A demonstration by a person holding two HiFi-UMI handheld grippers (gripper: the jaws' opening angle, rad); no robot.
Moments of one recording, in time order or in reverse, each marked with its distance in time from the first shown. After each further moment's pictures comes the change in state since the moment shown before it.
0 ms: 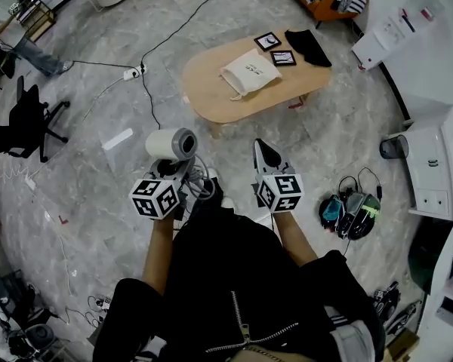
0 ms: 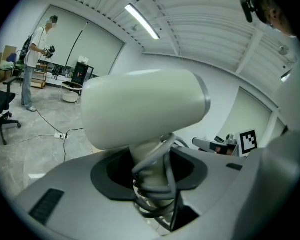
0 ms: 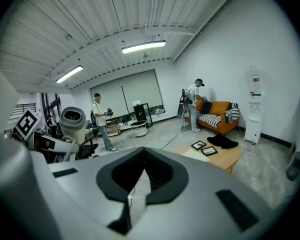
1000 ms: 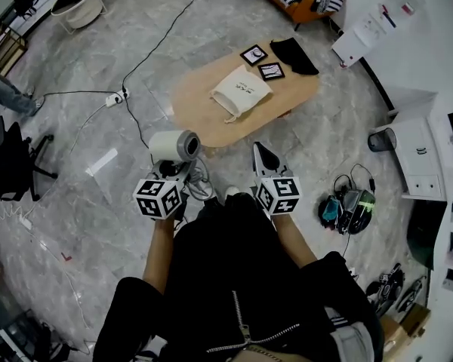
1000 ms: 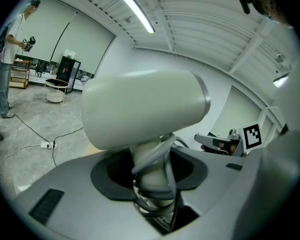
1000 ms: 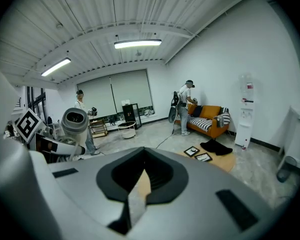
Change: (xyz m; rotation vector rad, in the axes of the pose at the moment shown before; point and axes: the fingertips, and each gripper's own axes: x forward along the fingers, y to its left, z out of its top) left arm 0.088 0.078 0.077 0.056 0.059 -0.131; right arm 0.102 -0.005 0.048 -0.008 -0.002 -0.152
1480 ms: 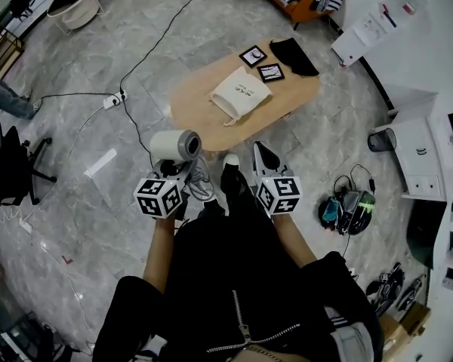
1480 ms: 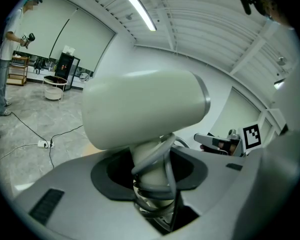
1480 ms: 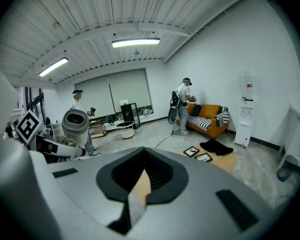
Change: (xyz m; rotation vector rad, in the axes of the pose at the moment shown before) left arm 0.027 0.012 0.009 -0.015 0.017 -0.018; right arm 0.025 -0.014 0.006 0.013 0.005 -0.012
